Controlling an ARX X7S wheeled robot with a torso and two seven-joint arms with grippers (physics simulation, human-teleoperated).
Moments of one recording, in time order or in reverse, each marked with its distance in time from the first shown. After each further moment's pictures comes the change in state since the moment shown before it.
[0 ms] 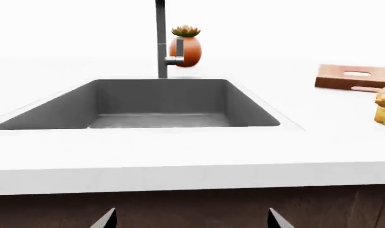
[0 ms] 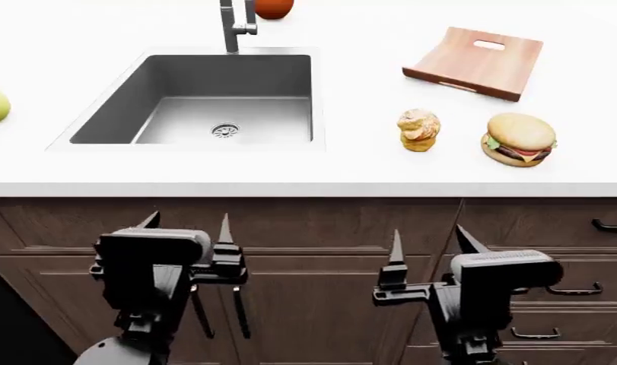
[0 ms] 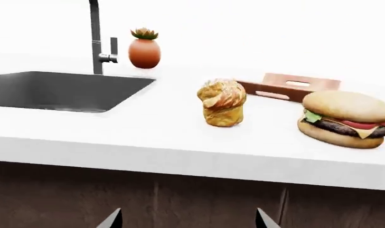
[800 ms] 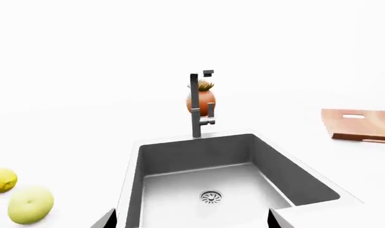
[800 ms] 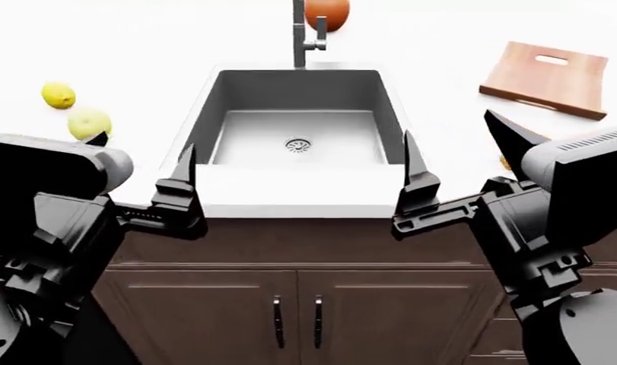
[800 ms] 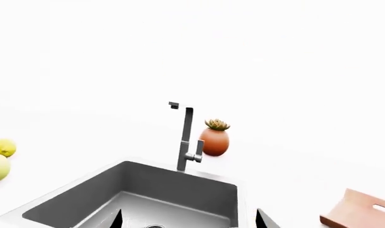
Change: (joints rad) left arm -0.508 -0.296 -0.360 0.310 -1.124 -0.743 -0.553; right arm 0.492 0.110 0.133 -0.502 0.266 0.765 -0.095
